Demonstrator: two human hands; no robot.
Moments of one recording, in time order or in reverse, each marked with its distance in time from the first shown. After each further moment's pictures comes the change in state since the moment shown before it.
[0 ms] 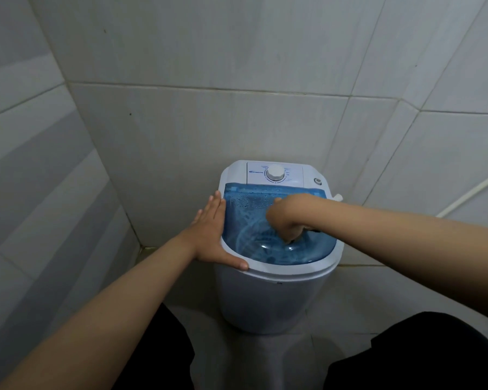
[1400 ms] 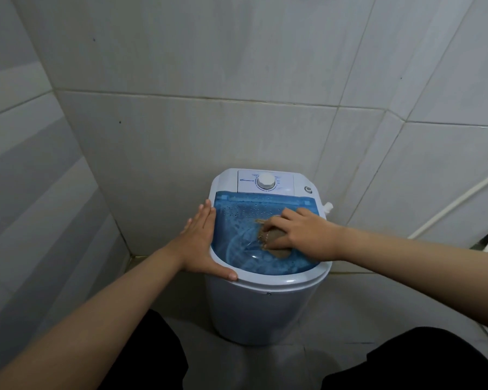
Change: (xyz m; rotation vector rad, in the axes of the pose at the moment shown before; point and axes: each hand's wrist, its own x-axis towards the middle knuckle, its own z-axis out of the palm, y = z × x) left_hand 0.003 -0.003 0.002 0.020 -0.004 0.013; right_hand 0.011 0.041 0.088 -0.112 0.829 -0.334
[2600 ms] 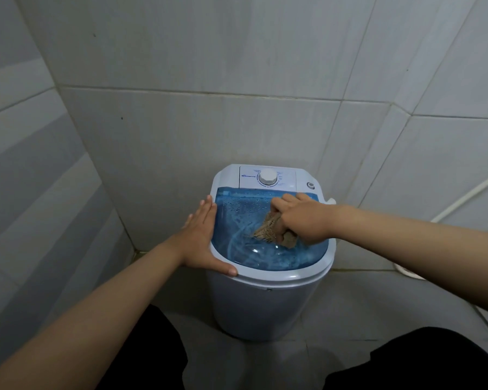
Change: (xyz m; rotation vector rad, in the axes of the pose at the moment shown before) left_hand -0.002 0.002 -0.001 0.002 -0.006 -0.005; right_hand 0.015 0.010 -0.032 0.264 -0.286 0.146
